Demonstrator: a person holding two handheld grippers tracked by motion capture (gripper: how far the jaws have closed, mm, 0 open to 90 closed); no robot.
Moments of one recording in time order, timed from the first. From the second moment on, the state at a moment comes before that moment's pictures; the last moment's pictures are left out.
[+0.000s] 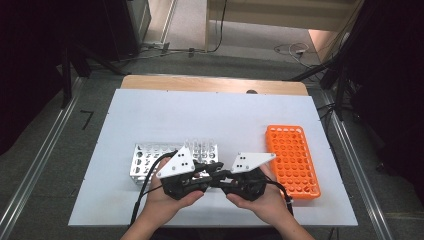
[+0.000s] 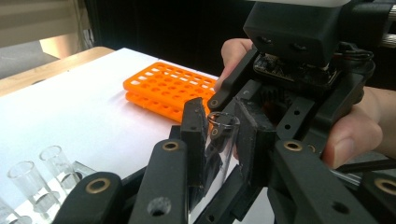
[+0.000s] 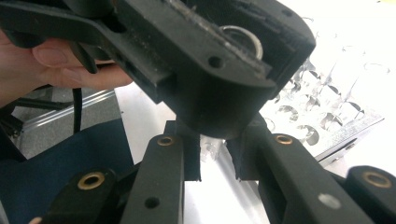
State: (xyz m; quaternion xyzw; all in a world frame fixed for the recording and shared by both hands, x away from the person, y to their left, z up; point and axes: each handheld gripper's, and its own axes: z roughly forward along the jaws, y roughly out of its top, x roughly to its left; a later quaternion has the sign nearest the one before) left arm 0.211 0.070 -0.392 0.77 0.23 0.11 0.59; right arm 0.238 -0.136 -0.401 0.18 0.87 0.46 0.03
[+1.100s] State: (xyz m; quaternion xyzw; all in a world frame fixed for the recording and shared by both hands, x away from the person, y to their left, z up) left arm 0.254 0.152 -0.383 0.69 0.34 0.20 0.60; right arm 0.265 -0.254 -0.405 0.28 0.82 0.49 0.08
